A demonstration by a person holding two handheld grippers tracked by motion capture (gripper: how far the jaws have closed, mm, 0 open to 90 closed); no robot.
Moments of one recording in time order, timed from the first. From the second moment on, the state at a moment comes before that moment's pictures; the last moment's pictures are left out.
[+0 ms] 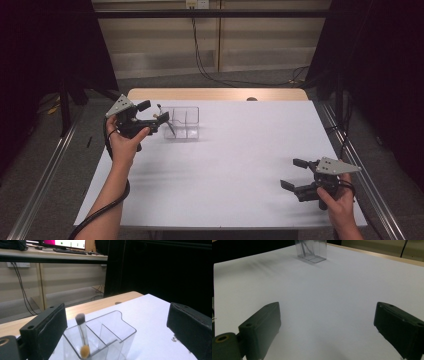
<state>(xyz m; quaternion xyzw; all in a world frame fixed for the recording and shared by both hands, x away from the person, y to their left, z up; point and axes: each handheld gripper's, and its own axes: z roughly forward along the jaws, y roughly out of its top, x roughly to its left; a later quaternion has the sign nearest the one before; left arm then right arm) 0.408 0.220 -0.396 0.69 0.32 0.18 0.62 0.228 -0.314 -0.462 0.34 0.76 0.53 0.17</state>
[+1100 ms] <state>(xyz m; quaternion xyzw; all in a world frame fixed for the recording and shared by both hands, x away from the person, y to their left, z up) 0.371 0.233 -0.431 0.71 0.30 0.15 0.62 0.227 -0.314 -0.462 0.34 0.76 0.53 0.17</state>
